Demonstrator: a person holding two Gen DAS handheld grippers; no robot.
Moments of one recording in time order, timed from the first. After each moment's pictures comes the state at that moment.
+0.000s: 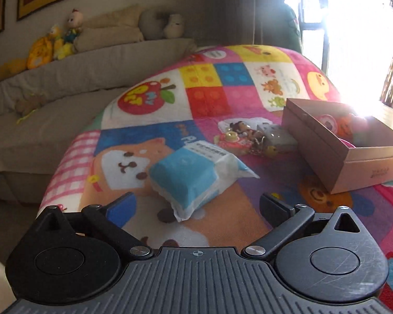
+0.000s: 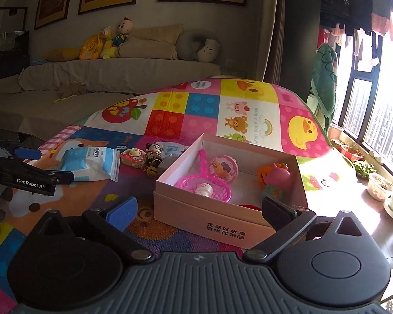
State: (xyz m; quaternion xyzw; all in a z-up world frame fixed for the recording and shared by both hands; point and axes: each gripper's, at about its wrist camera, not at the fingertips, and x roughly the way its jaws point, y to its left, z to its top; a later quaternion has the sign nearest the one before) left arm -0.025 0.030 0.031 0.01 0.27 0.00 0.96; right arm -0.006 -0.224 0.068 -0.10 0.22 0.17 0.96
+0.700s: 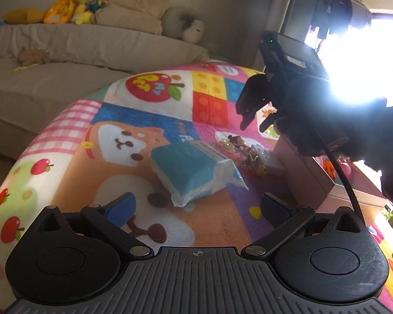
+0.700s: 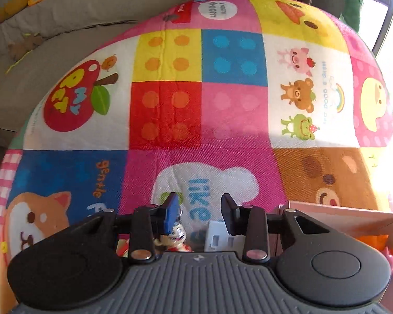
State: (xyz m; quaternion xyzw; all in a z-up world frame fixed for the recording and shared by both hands) left arm -0.036 0.064 0.017 -0.14 0.24 -0.02 0.96; right arm 0.287 -0.047 0.040 -0.12 0.44 0.06 0.89
